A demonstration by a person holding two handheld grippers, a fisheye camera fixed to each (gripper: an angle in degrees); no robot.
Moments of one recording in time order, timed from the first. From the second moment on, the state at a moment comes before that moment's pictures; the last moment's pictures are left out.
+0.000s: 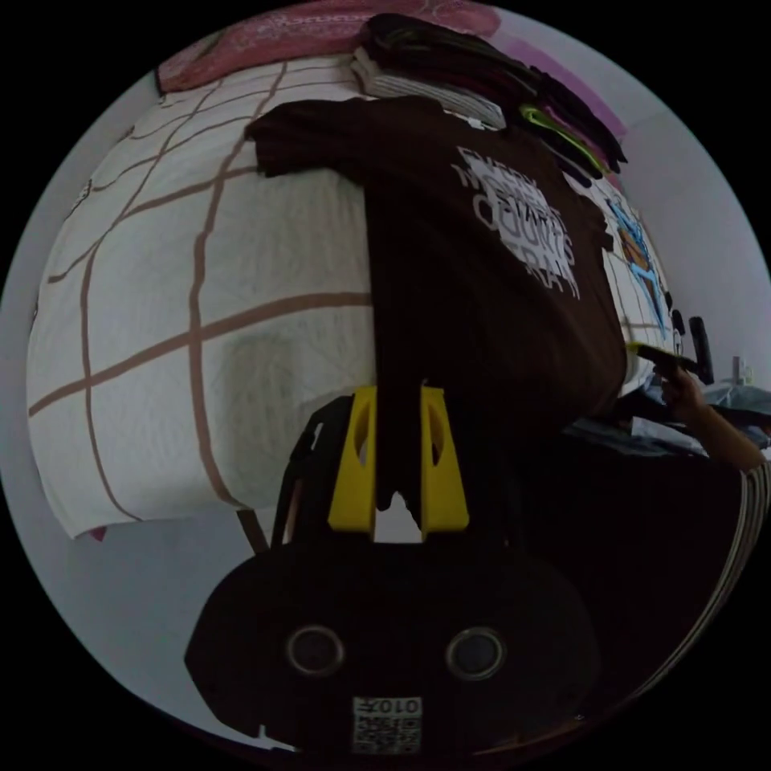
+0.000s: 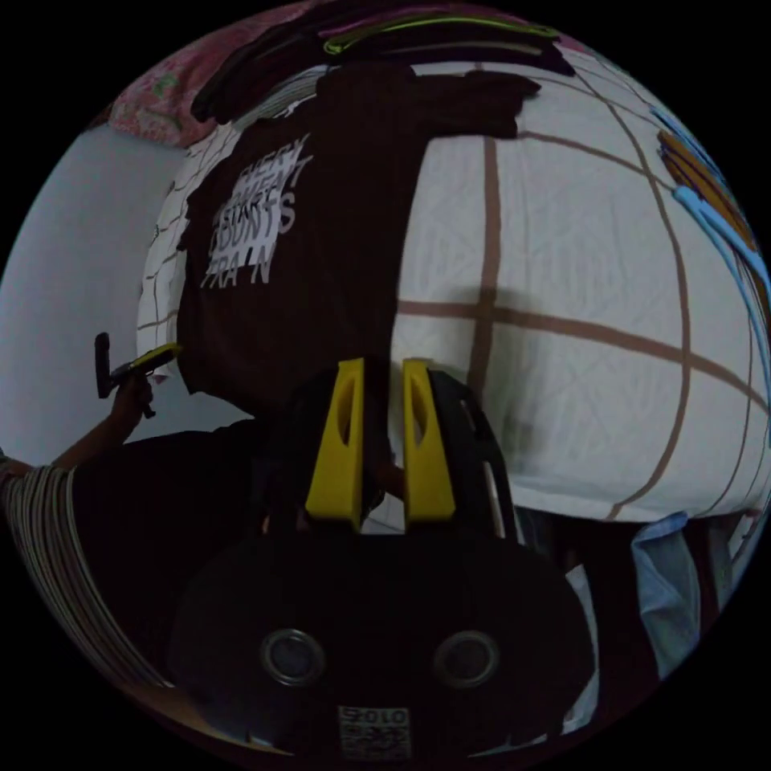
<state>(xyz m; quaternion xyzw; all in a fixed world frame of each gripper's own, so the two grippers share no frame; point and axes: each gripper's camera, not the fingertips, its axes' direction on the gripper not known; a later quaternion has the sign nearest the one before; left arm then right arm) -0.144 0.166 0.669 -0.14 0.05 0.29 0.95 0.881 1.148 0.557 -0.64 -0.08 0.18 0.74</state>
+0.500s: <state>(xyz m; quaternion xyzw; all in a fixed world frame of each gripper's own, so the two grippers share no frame) -0.244 0.159 0.638 -0.18 0.00 0.32 0.93 0.750 1.060 0.557 -0.66 0.00 0.12 0.74</state>
